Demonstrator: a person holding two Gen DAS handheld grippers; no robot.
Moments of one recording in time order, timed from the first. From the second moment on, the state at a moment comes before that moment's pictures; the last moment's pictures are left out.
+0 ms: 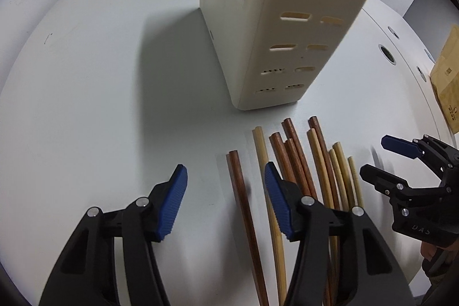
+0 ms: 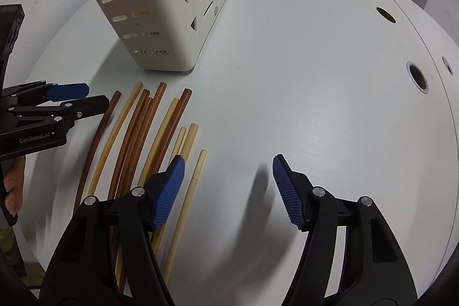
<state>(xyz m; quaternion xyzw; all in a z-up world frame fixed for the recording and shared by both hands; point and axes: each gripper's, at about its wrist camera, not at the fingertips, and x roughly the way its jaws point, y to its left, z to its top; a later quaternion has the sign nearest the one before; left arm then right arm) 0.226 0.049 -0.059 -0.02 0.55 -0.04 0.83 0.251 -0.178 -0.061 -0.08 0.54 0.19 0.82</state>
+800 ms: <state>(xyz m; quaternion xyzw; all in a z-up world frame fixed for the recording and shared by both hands) 0.242 0.023 -0.075 0.03 0.58 -0.05 0.81 0.218 -0.148 -0.063 -0.11 0.55 0.18 0.81</state>
